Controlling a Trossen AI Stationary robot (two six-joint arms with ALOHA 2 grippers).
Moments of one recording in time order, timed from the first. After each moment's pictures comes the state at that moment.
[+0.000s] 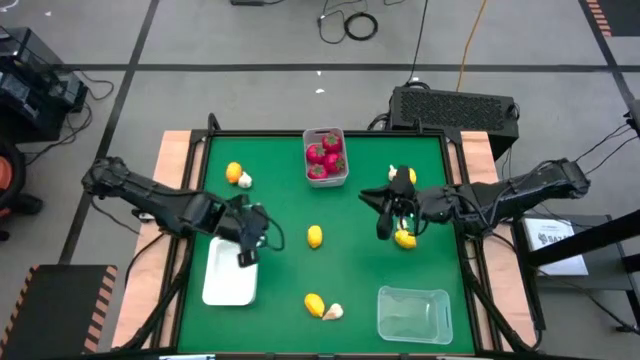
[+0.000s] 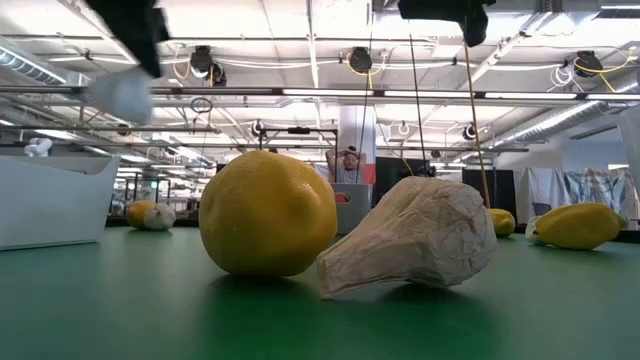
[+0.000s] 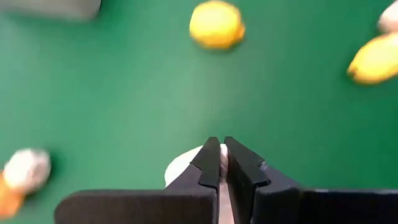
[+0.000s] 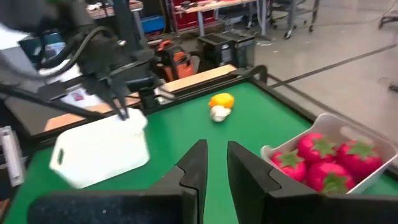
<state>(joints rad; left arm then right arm) -0.35 1.29 1.15 -1.05 -0.25 -0.56 0.22 1.08 0.87 -0.07 0.55 0.35</state>
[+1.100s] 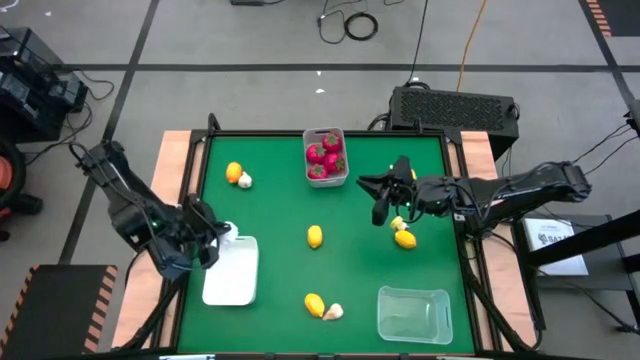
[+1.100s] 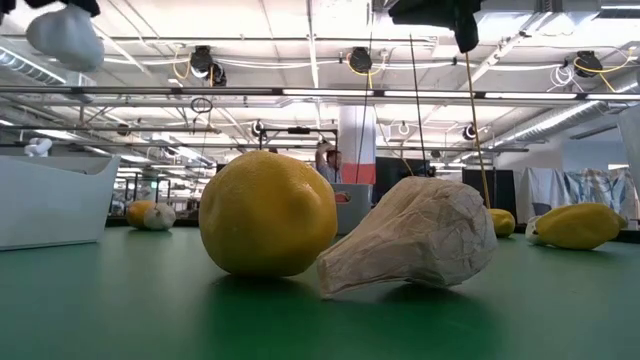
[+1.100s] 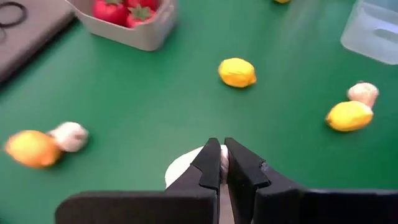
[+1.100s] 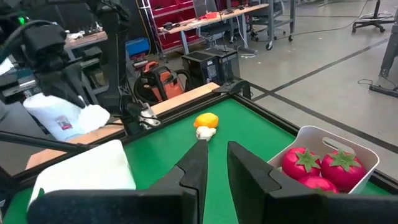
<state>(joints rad) -0.83 1.03 1.10 -1.30 -0.72 -1.20 0.13 1.10 0.87 0.01 0.54 0.38</state>
